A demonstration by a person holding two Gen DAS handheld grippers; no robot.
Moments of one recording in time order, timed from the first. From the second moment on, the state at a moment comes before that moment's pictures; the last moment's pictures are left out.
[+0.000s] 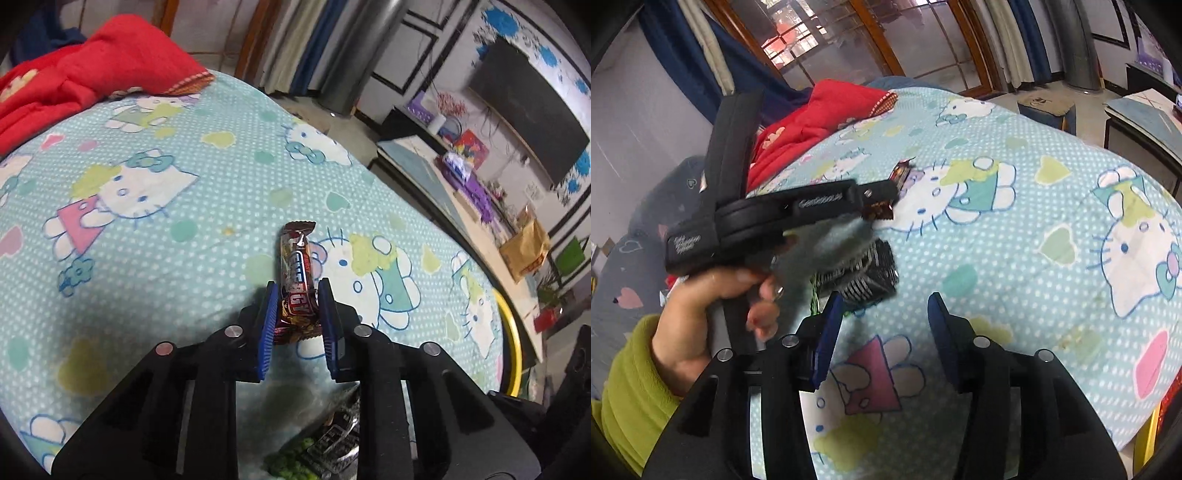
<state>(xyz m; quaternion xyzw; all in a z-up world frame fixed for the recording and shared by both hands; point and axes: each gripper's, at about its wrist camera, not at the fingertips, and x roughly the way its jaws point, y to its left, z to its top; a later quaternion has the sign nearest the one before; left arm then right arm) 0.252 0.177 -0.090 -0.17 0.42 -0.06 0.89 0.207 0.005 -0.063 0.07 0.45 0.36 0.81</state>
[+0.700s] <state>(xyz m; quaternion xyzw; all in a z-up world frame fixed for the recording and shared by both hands) 0.173 0.176 -0.044 -0.17 0.34 -0.05 0.92 0.186 -0.001 -0.047 0.02 0.39 0.35 0.85</state>
